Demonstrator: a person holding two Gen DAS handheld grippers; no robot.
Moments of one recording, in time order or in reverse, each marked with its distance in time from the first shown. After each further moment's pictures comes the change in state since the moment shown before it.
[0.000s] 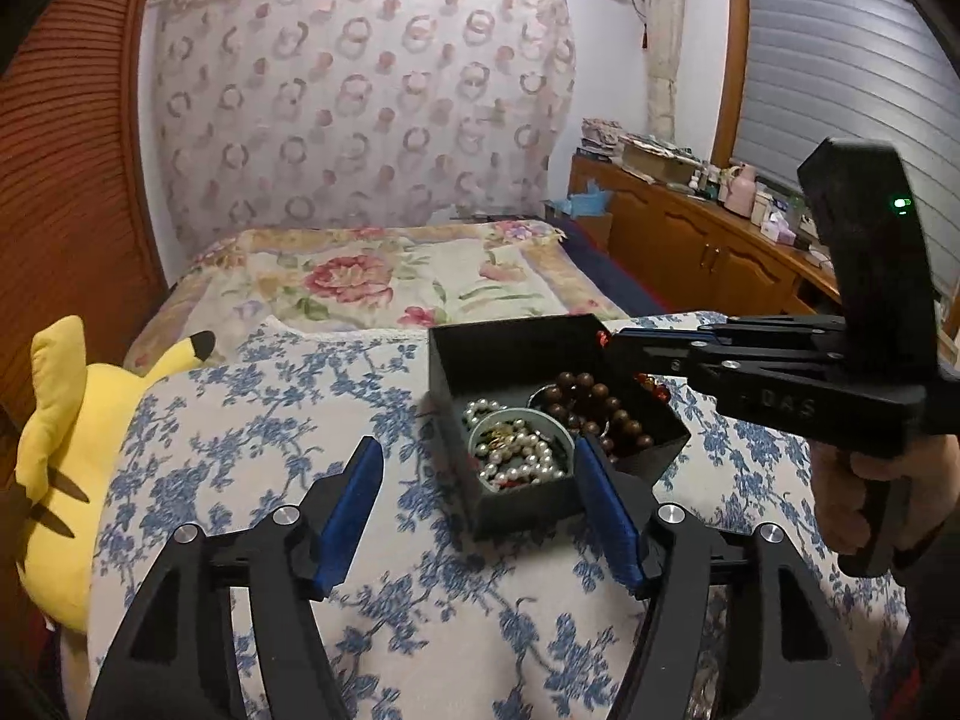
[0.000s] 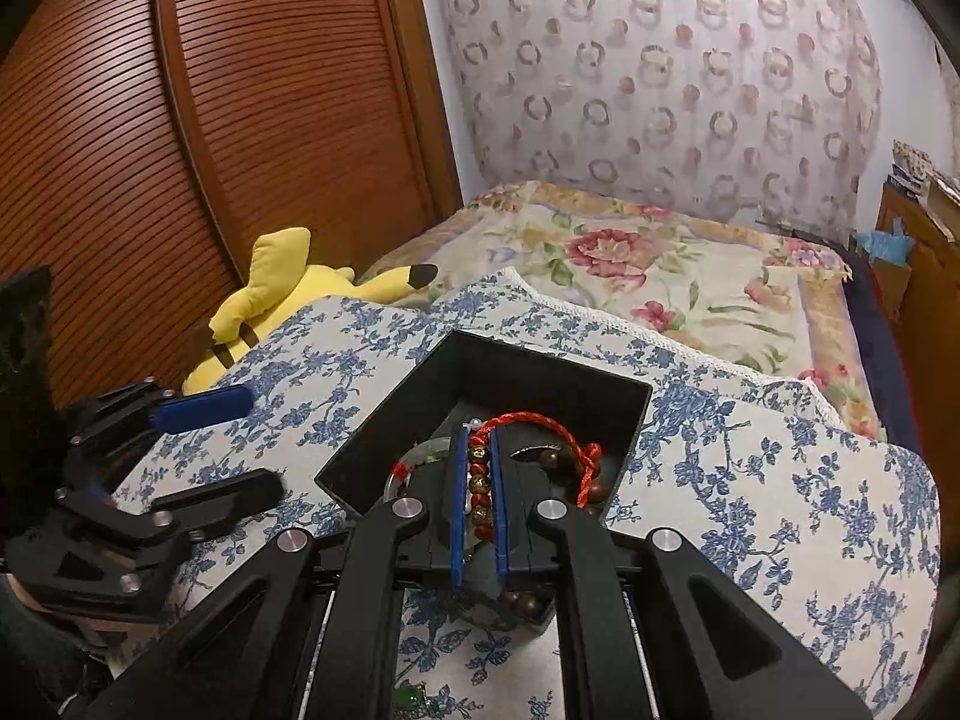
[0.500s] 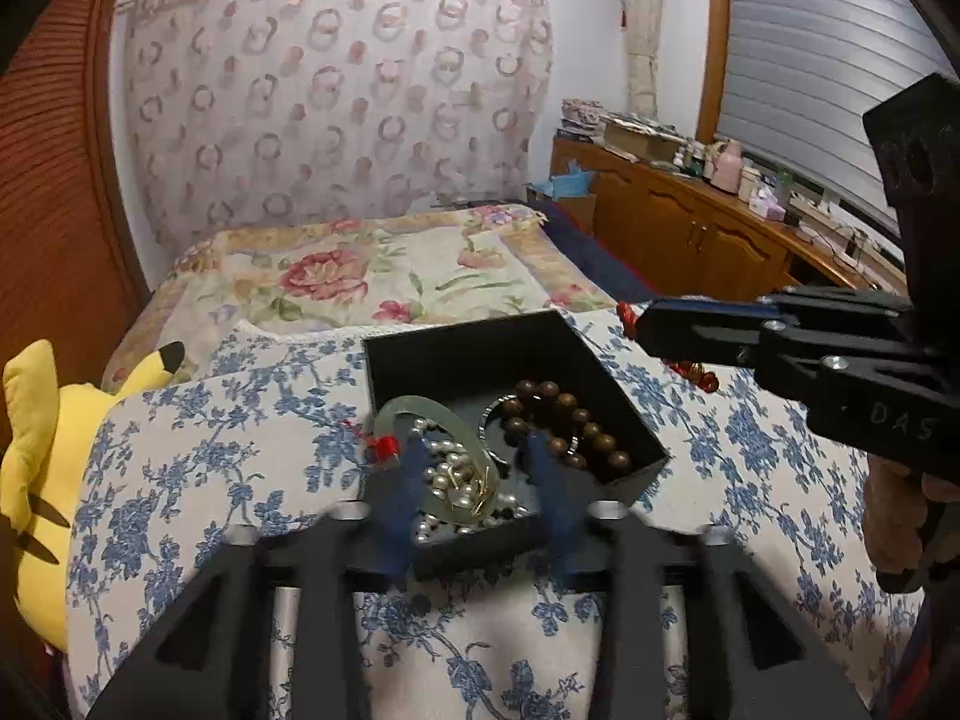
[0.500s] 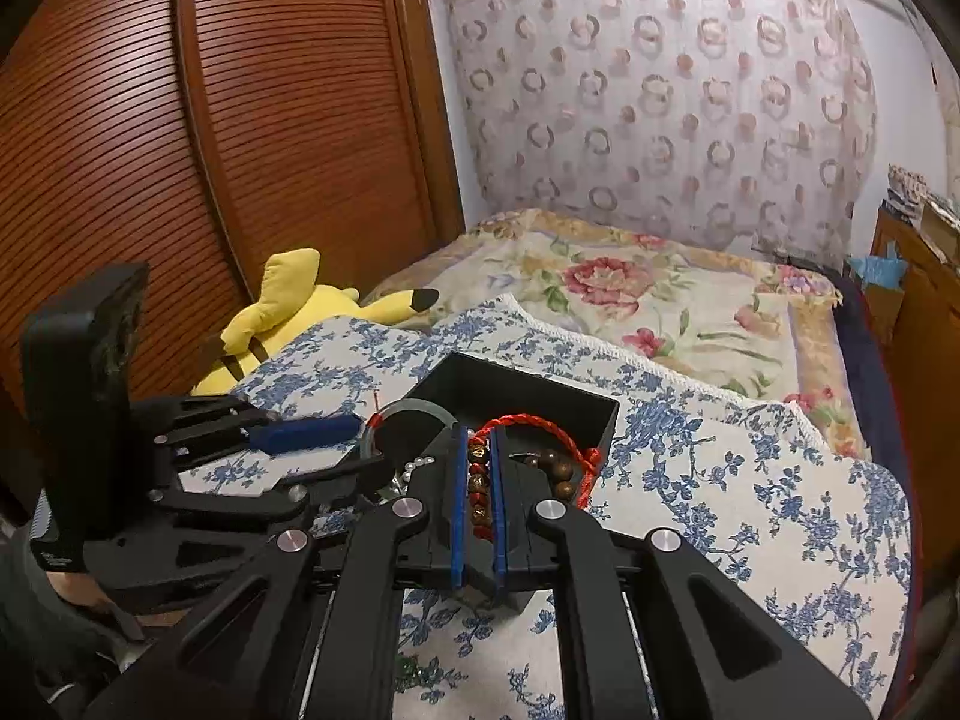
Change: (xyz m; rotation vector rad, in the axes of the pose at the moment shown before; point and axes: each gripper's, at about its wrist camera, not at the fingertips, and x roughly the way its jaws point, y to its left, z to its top) left arm 0.035 -0.030 0.015 0.046 0.035 -0.019; right arm -0.038 -0.004 -0.001 -0.023 -0.062 0.003
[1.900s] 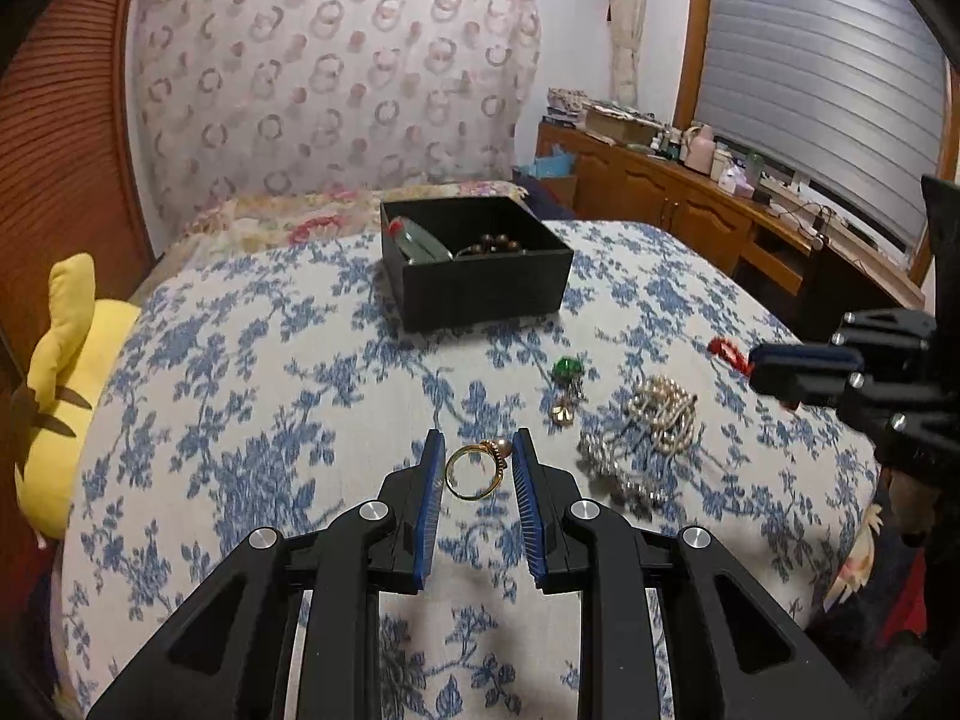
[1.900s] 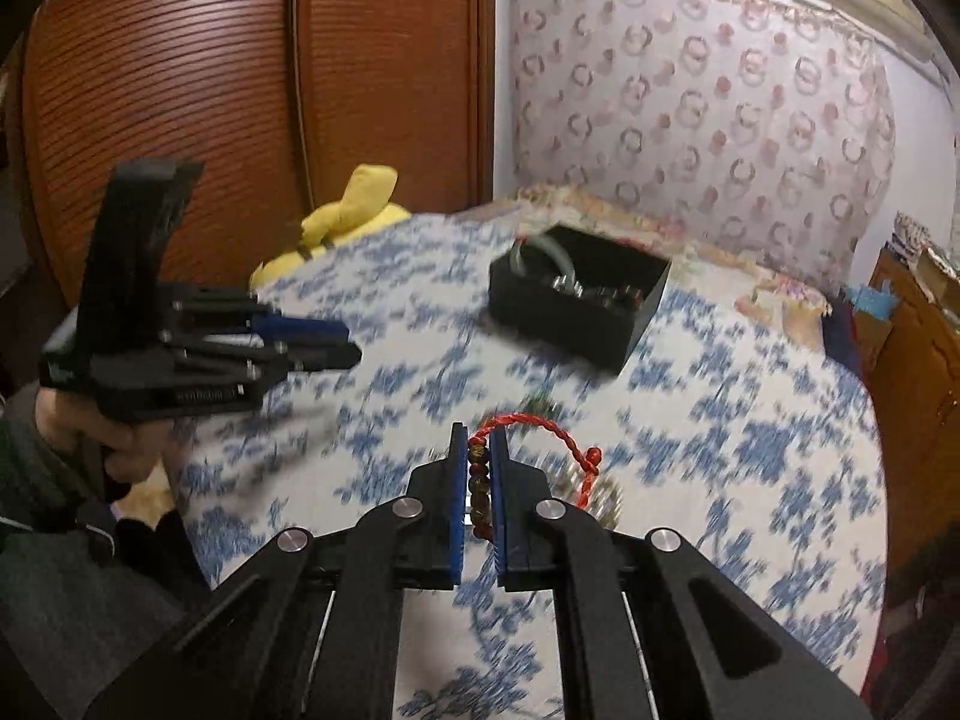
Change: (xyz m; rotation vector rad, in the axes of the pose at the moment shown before) left arm -0.107 -0.017 -0.113 -0.002 0.024 -0.036; right arm -0.110 0.095 -0.127 -0.161 0.032 -0.024
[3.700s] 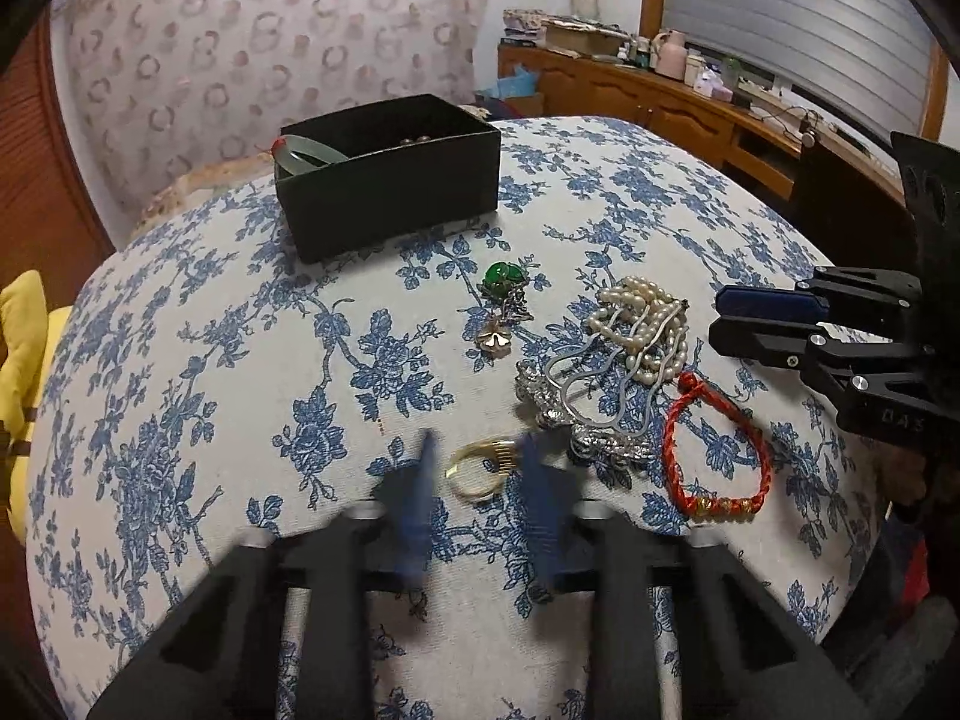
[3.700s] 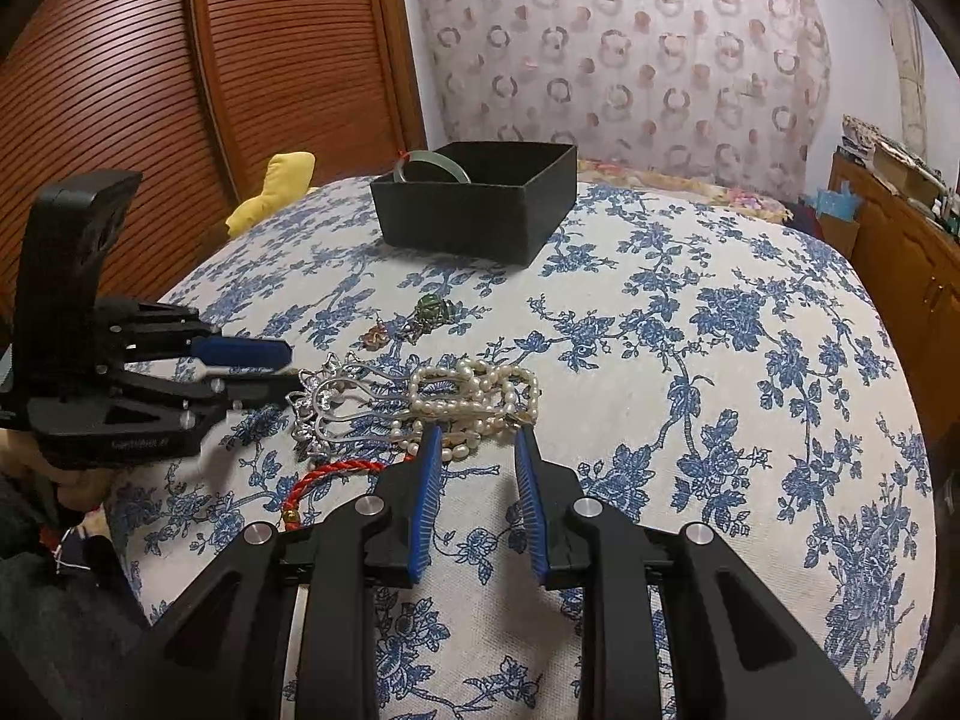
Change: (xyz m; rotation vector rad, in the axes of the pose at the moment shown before) left arm 0.054 -0.039 -0.017 0.118 0.188 -0.015; right arm 0.034 -0.050 -0.063 0.198 0.057 -0.060
